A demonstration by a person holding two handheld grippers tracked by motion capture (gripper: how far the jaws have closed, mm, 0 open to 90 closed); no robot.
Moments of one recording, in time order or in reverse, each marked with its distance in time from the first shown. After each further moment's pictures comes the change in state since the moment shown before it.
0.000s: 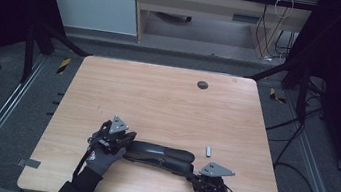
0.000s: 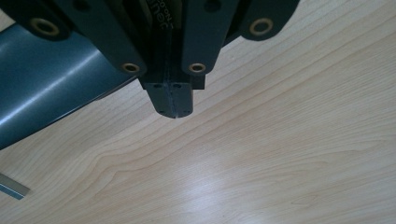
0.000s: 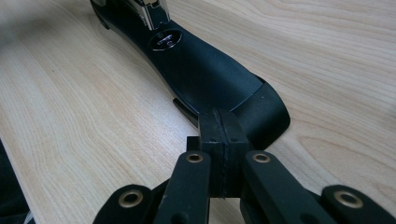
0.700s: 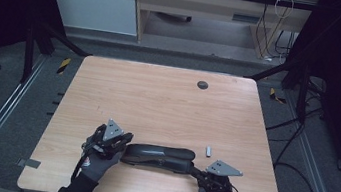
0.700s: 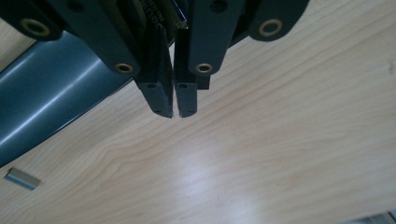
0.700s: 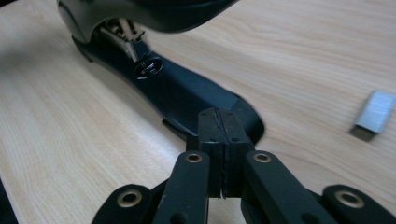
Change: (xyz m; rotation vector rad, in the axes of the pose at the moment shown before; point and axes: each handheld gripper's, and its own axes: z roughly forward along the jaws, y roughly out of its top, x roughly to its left) left arm -0.008 -0.003 -0.025 -0.077 0.044 0.031; right arm -0.009 0.004 -0.012 -0.082 -0.036 0.020
